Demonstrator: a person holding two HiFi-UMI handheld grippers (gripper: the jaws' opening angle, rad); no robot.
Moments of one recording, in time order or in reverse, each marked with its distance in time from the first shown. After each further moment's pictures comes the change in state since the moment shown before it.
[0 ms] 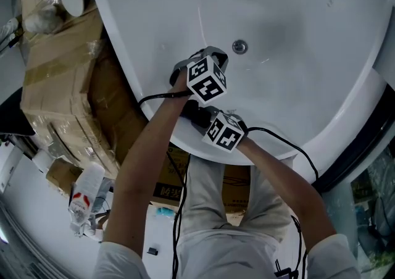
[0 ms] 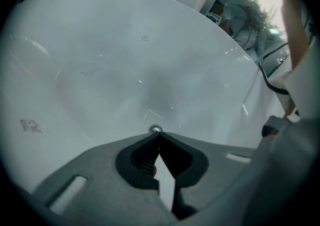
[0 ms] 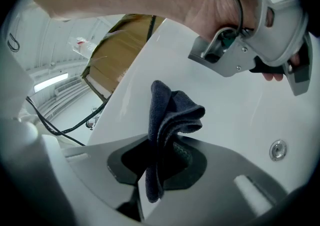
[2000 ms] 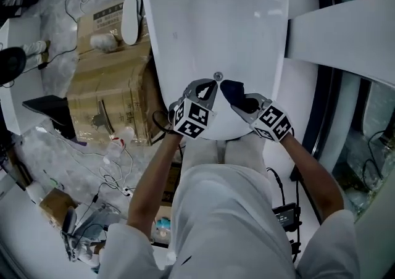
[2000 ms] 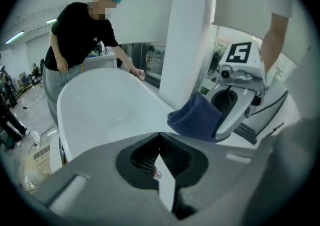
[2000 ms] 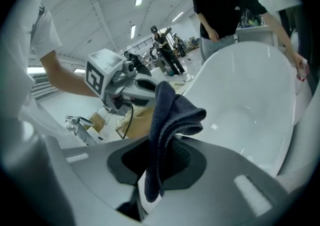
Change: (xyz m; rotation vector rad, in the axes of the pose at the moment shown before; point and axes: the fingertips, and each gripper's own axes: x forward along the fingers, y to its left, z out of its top) left arm -0.372 -0.120 0.177 -0.085 -0.447 0.303; right arm -0.373 0.137 0.128 -0.098 -0.260 -0.404
